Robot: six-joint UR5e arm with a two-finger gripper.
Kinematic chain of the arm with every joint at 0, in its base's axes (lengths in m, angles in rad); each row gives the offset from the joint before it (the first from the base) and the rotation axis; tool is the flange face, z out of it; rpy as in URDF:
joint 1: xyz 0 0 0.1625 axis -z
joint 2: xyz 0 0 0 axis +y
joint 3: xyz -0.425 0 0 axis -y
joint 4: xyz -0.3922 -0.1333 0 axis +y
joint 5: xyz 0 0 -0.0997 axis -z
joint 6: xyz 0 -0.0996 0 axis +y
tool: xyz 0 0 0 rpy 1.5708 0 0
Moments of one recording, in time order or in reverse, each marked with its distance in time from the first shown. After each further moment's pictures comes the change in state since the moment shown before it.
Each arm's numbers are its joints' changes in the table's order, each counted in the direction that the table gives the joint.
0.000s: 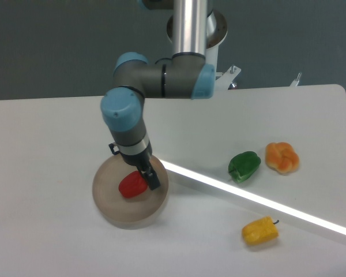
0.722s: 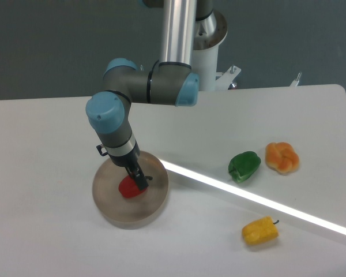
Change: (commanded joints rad) arm 0.017 0.028 -0.009 -0.061 -0.002 0.011
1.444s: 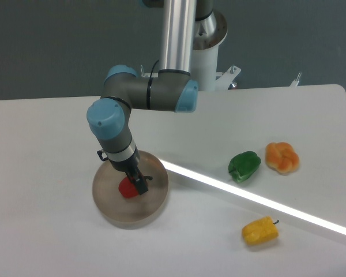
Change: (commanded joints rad) arm 0.003 0.043 0.003 -0.031 0.002 0.000
